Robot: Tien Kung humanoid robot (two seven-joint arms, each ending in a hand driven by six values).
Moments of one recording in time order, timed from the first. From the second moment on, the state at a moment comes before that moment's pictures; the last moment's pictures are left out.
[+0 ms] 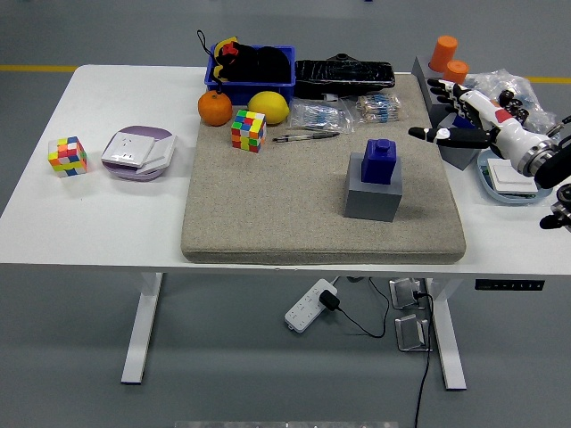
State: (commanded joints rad) left arm -0.11 0.36 -0.58 -0.31 0.68 -0.15 0.15; right arm 0.71 -0.49 0.84 1.02 -1.11 0.00 0.08
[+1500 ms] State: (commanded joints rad) left arm -0.11 0.35 -0.60 -0.30 0.68 -0.14 0.15; right arm 0.52 -0.64 1.24 1.16 -1.21 0.05 -0.07
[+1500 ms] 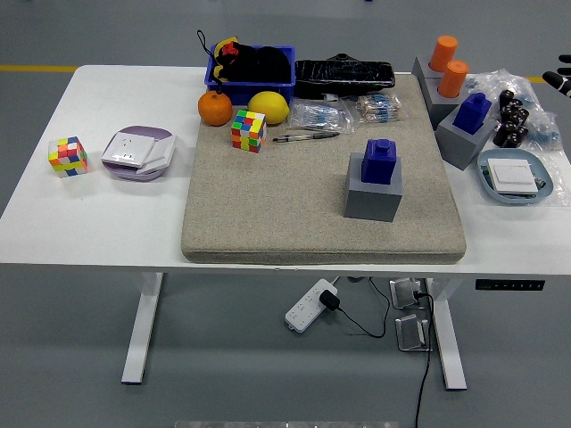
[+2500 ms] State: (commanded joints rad) left arm -0.10 0.36 -0.58 -0.31 0.68 -0.14 0.15; right arm 0.49 -0.62 1.24 1.17 -1.22 0.03 -0.09
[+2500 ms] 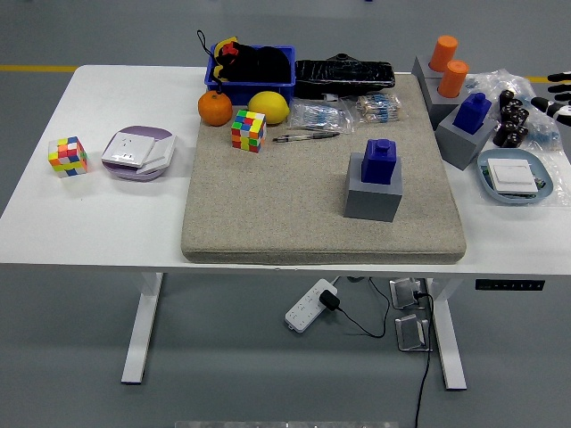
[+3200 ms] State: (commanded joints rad) left arm -0.10 0.35 -0.59 -0.31 0.68 -0.14 0.15; right arm 0.49 -0.62 1.24 1.17 -1.22 0.03 -0.10
